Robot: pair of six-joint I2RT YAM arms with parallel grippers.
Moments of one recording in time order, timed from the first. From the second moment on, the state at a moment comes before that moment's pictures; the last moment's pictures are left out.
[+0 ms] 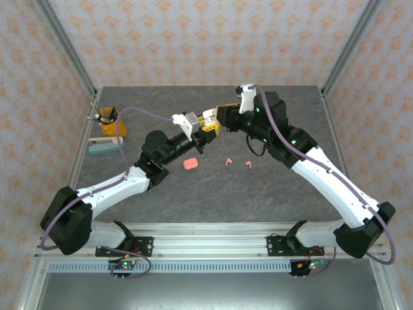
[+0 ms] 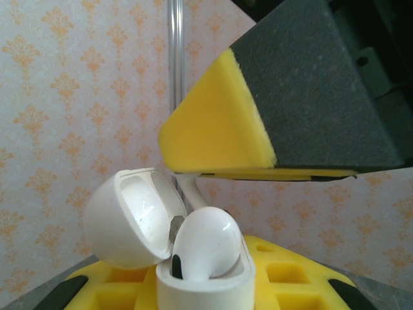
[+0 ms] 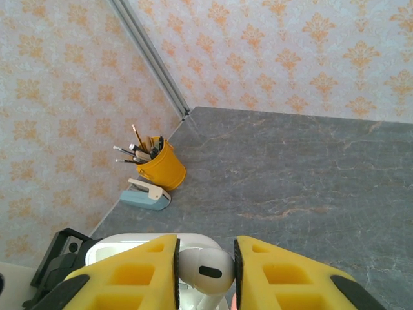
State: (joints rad) left arm -0.63 1.33 0.80 0.76 0.29 -0.07; right arm 0.68 1.27 1.42 -0.43 -0.06 0.38
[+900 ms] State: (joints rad) left arm -0.63 1.33 0.80 0.75 0.28 -0.07; right arm 0.73 1.26 1.36 -0.38 0.01 0.24
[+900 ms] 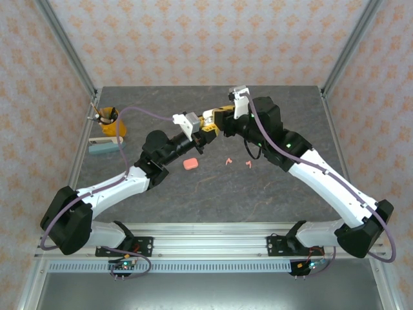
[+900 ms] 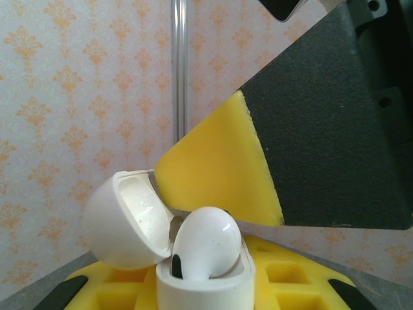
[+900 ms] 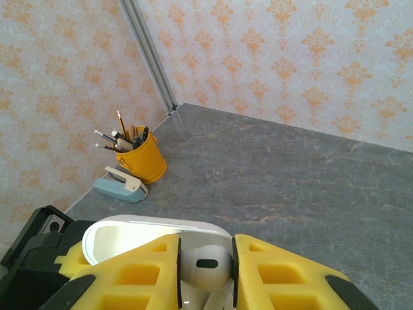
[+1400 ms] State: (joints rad) left arm -0.63 1.33 0.81 0.75 0.28 -0.07; right arm 0.74 1.24 1.32 -0.37 -0.01 0.25
